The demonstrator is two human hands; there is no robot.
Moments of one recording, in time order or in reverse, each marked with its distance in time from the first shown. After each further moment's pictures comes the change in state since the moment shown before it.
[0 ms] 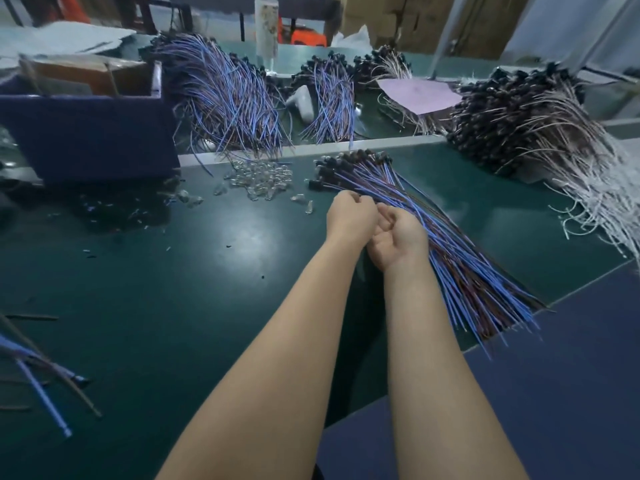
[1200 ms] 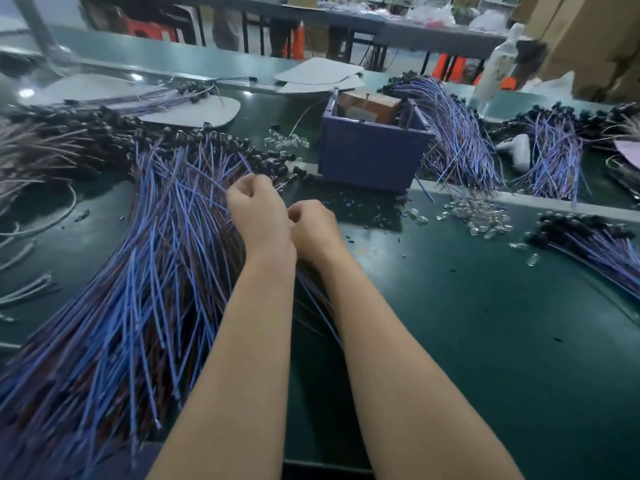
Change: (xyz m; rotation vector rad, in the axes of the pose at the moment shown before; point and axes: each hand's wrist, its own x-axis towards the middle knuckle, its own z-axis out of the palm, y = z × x) left_hand -0.099 -0.033 -0.325 -0.634 1.028 0.124; right_hand -0.149 0.256 0.183 -1.594 -0.925 -0.373
